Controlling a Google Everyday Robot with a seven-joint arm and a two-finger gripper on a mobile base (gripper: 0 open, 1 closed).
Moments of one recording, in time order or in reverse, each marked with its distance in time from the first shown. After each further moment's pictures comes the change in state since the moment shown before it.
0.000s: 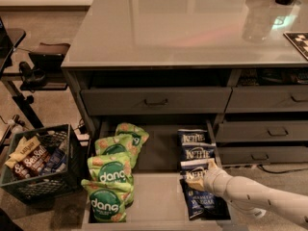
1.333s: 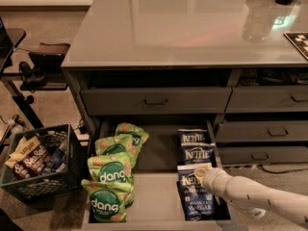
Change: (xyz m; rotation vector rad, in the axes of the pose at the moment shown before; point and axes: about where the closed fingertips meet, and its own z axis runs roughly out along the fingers) arm 0.000 0.000 0.000 0.000 0.000 0.000
